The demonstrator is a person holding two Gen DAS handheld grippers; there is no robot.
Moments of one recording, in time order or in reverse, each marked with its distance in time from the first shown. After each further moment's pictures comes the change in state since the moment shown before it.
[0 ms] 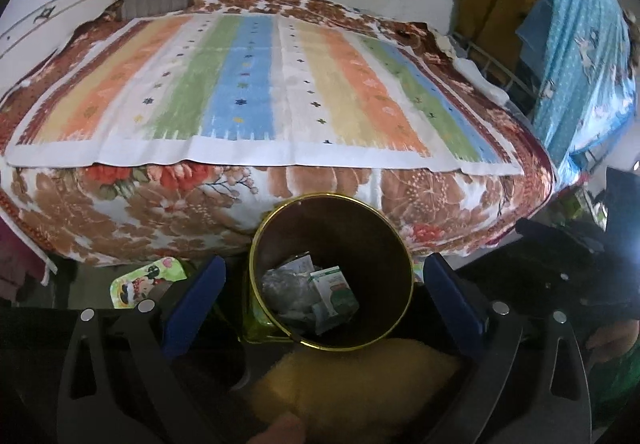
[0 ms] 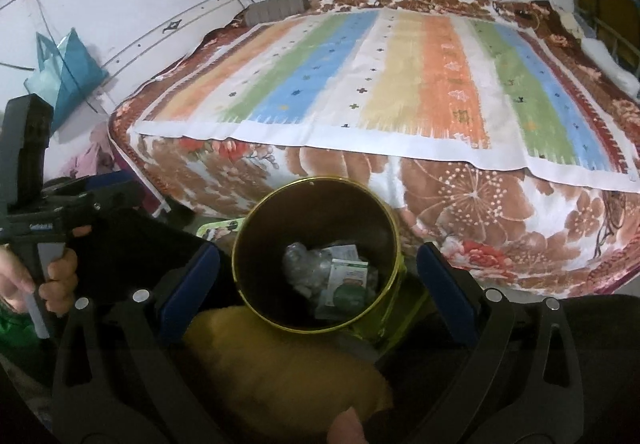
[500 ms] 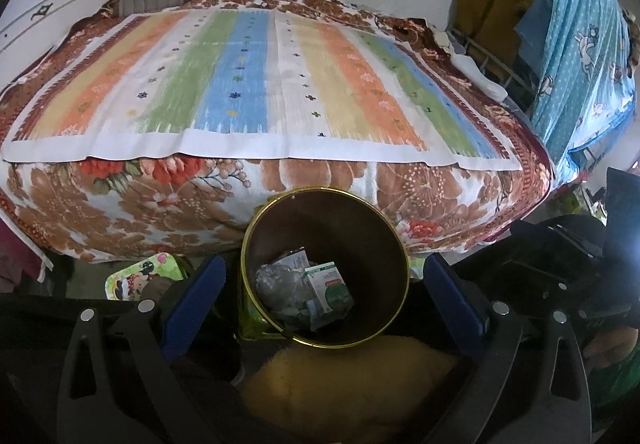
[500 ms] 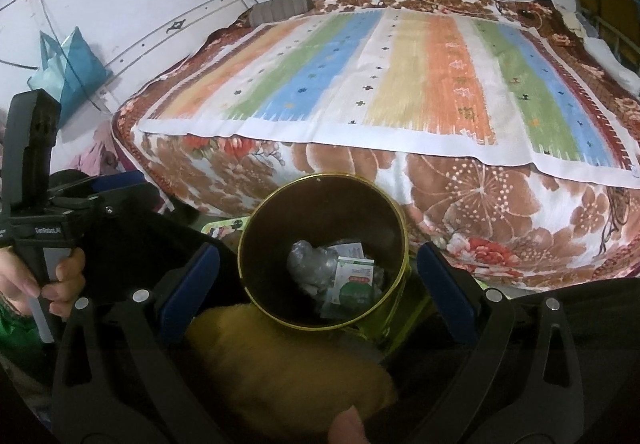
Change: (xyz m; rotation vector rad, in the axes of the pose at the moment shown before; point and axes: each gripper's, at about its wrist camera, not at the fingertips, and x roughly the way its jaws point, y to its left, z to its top) left arm 0.005 -0.006 -0.002 -0.012 0.015 -0.014; right arm 0.002 0.006 -0.008 -0.001 0.006 0.018
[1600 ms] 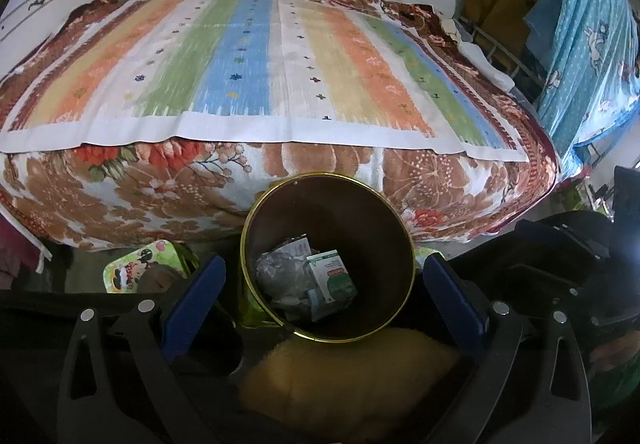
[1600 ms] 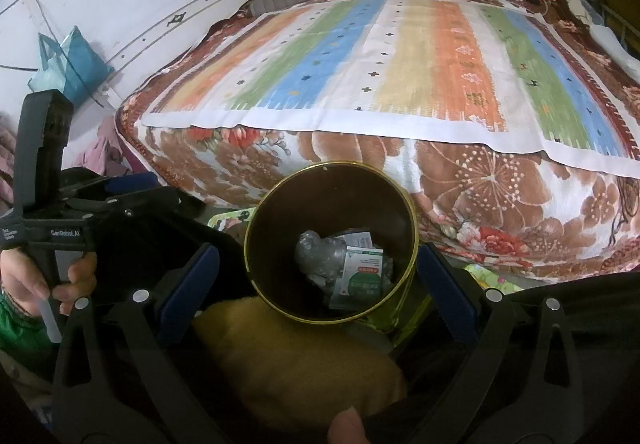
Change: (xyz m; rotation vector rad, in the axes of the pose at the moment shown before) left arm 0.019 0.009 -0.004 -0.024 0.050 -0.001; right arm 0.011 -0.001 -0.001 0.021 0.041 0.024
